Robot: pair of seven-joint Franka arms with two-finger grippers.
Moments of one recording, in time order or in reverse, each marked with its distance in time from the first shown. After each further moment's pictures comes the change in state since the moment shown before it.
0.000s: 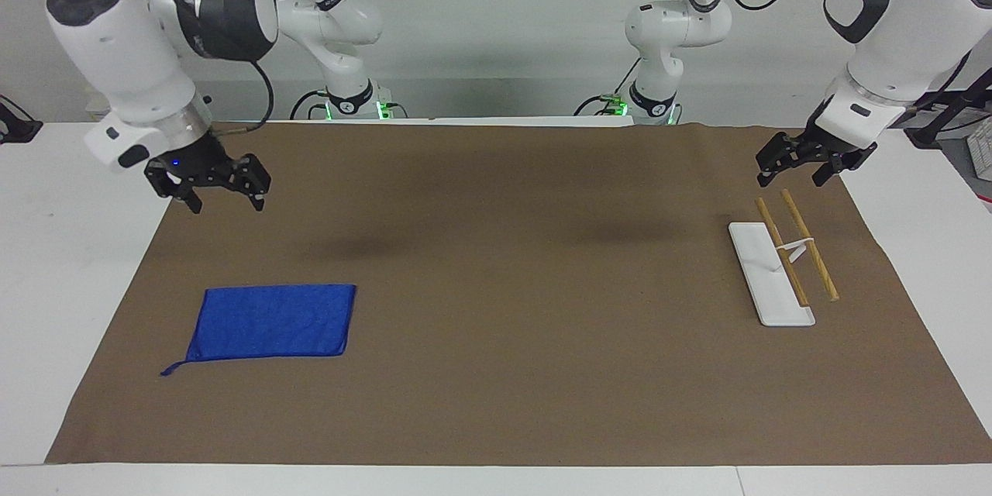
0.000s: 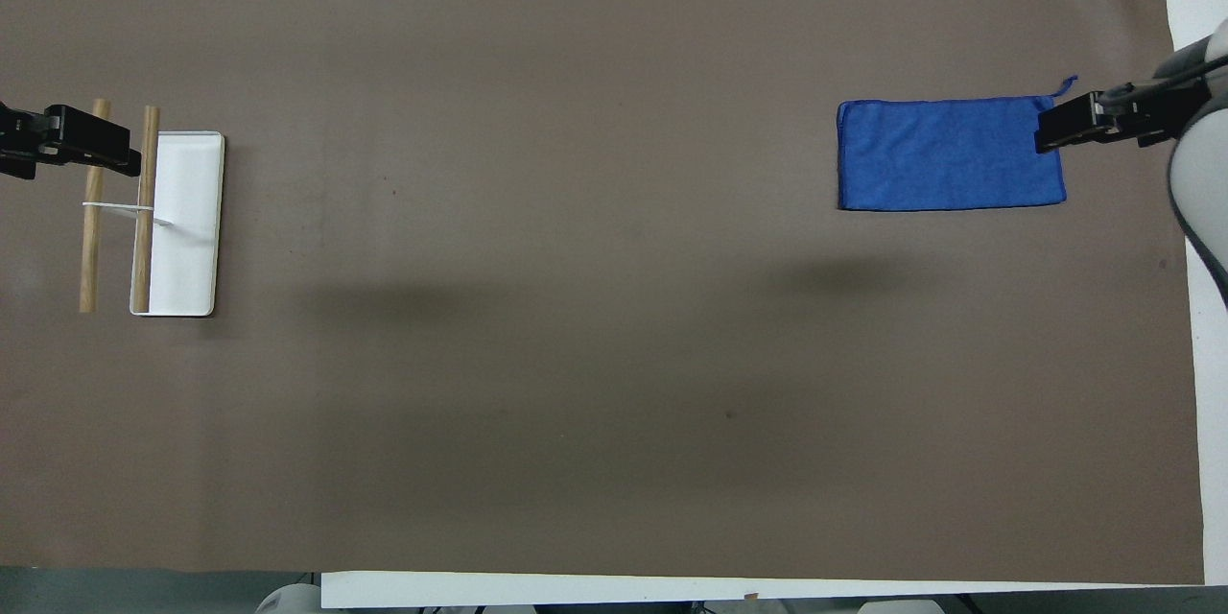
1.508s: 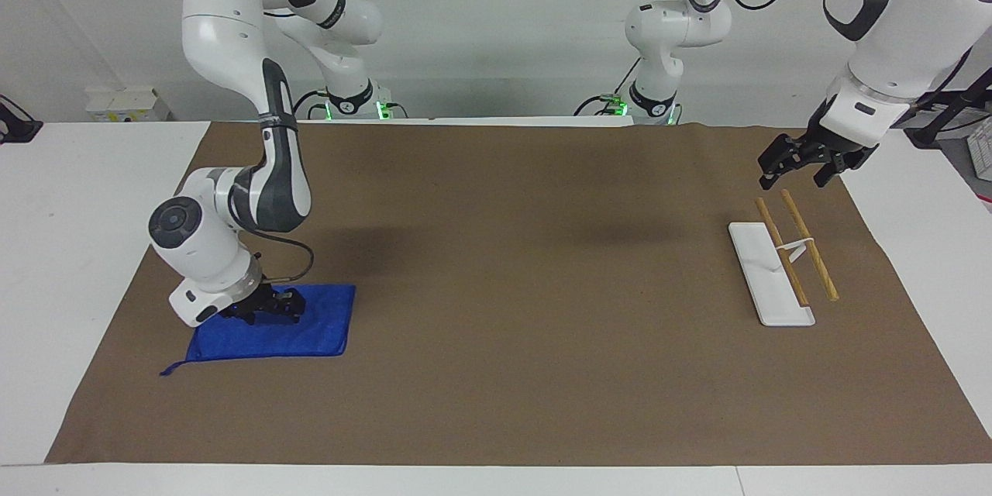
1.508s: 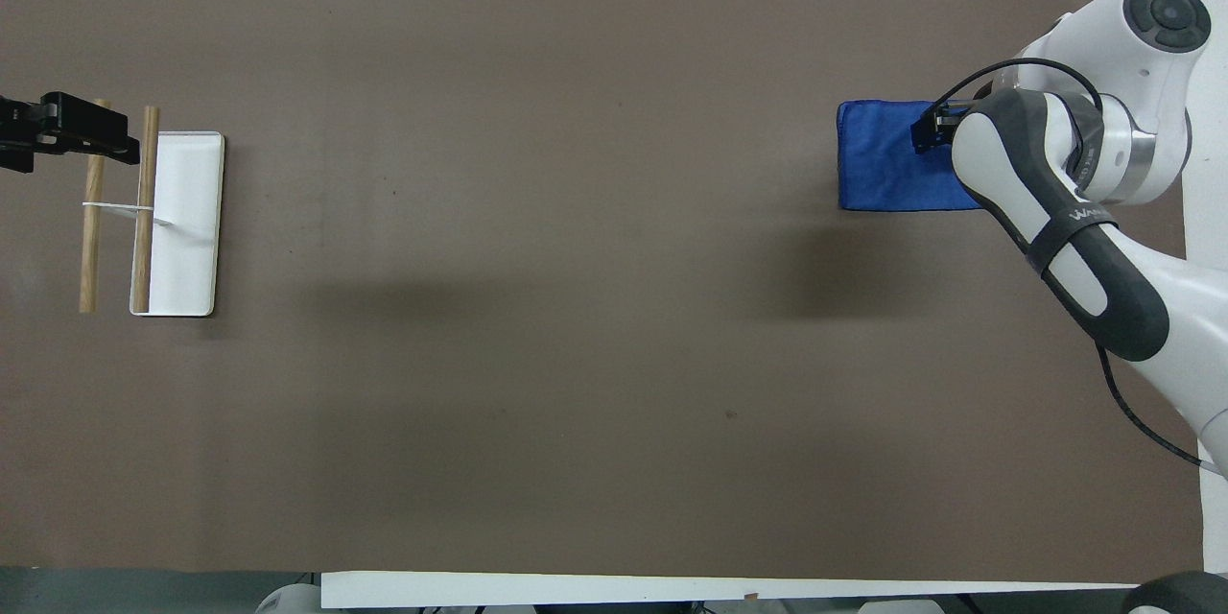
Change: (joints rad) left arm -0.004 0.000 0.002 0.004 0.000 0.024 -0.053; right arm 0.002 0.351 -0.003 -0.065 -0.041 0.385 -0.020
